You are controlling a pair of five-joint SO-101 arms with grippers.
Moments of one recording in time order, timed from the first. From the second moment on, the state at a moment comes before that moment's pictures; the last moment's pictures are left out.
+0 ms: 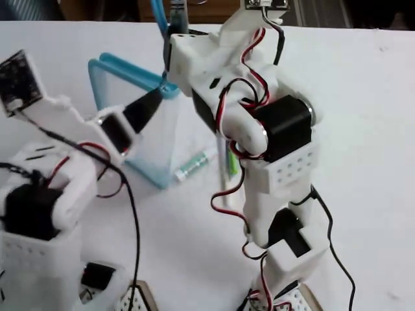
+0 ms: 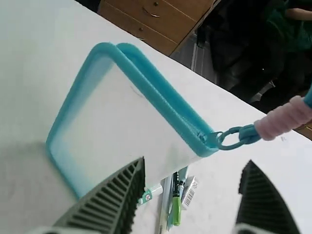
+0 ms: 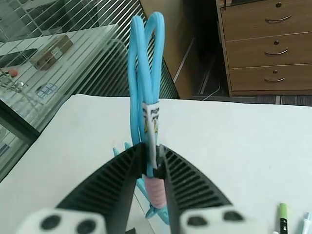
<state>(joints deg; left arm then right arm) 6.6 -45.9 11.7 78.0 41.7 -32.4 10.0 -73.2 92.7 -19.6</state>
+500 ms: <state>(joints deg) 13.2 -45.9 20.7 70.4 41.7 -33.8 10.0 -73.2 92.7 -19.6</state>
